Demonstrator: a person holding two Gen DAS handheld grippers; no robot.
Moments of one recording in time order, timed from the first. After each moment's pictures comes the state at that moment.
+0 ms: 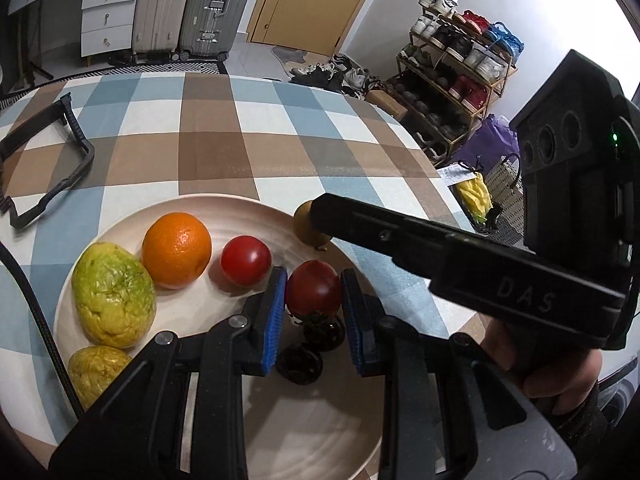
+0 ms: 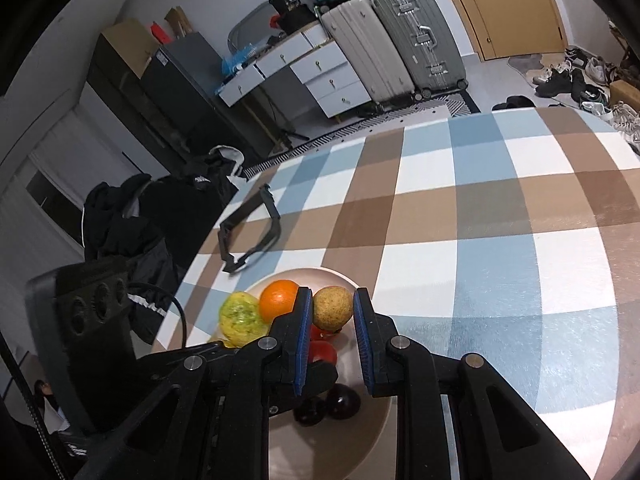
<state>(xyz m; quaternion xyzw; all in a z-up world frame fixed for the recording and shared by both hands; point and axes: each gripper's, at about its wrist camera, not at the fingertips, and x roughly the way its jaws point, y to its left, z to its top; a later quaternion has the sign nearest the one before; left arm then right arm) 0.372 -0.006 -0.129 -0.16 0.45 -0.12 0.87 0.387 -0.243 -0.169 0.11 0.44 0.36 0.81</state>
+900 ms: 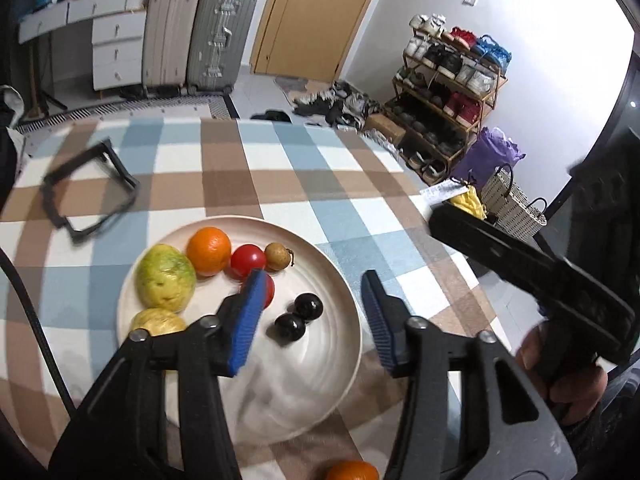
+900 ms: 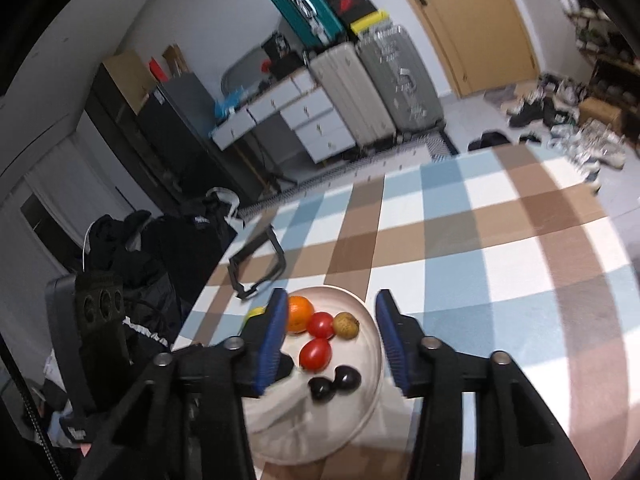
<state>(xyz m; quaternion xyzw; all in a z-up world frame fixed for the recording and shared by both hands) 0.303 0.001 -0.060 -0.14 0.40 -0.11 0.90 0.325 -0.287 -0.119 0.13 0.36 0.32 0.86</state>
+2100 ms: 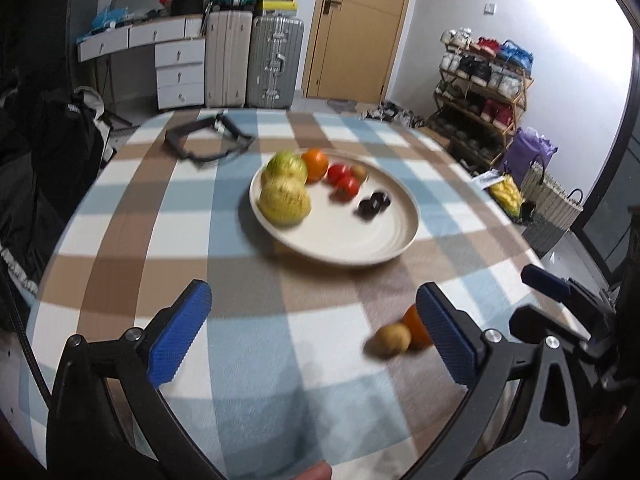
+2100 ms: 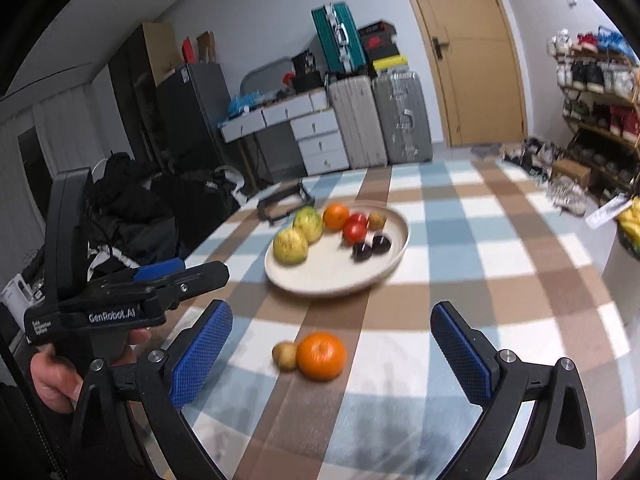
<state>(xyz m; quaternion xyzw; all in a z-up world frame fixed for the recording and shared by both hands) 0.109 0.038 -0.081 -0.09 0.37 -0.01 0.92 0.108 -0.289 -0.144 0.04 0.30 0.30 0.90</state>
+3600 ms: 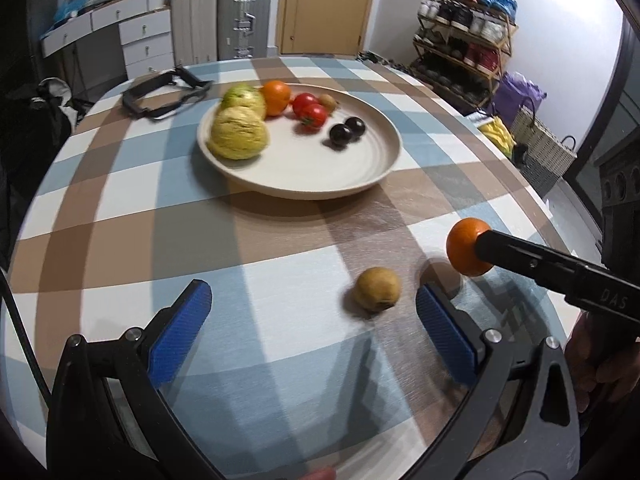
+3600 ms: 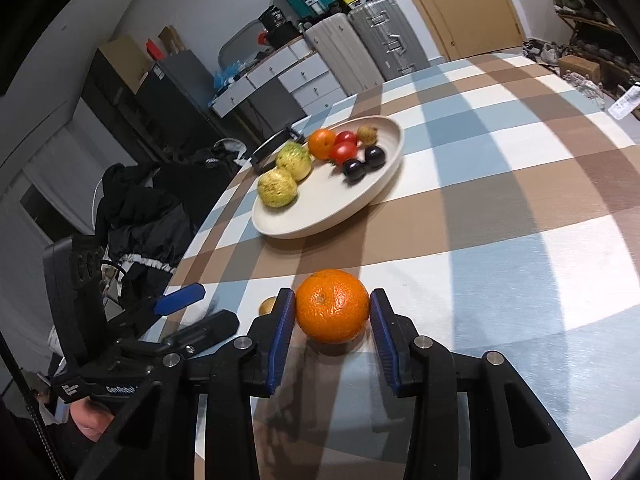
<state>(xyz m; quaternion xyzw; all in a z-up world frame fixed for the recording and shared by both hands) 0.135 0.003 -0.127 -0.05 0.44 -0.06 0.89 0.146 -0.305 -0.197 0.14 0.42 0.32 0.84</state>
